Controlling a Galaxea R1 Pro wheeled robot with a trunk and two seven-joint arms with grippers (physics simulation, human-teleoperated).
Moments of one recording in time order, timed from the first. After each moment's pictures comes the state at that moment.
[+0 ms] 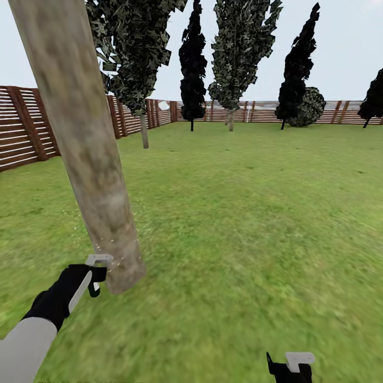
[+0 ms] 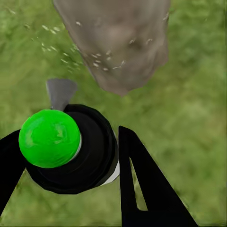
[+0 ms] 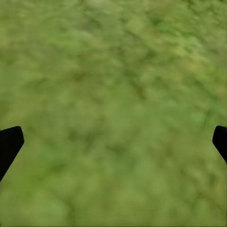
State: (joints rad) left arm -0.69 0.24 -0.07 -0.82 0.15 0.70 0.09; right arm -0.37 -0.04 -0.65 -0.22 0.62 -0.50 0.02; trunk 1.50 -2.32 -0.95
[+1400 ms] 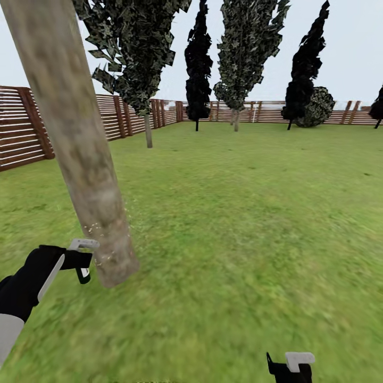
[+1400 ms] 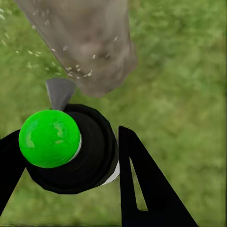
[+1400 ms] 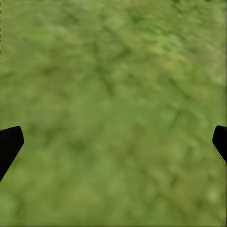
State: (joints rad) left arm -0.70 0.40 -0.07 -1.07 0.08 0.91 -0.22; right arm -0.37 -0.04 -0.65 -0.22 0.62 -0.50 0.02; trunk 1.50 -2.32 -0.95
